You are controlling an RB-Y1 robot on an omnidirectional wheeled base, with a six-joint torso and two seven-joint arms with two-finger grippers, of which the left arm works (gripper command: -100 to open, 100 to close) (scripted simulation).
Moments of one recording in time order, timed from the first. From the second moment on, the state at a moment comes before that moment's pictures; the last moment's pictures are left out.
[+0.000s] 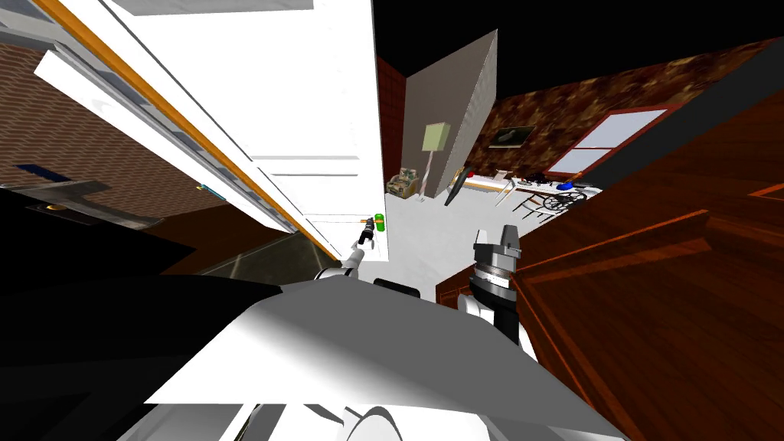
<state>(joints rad) -0.37 0.02 0.34 -0.85 0.01 -0.38 -0.09</state>
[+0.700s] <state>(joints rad) -0.39 0.02 0.39 -0.83 0.01 -0.39 -0.14</state>
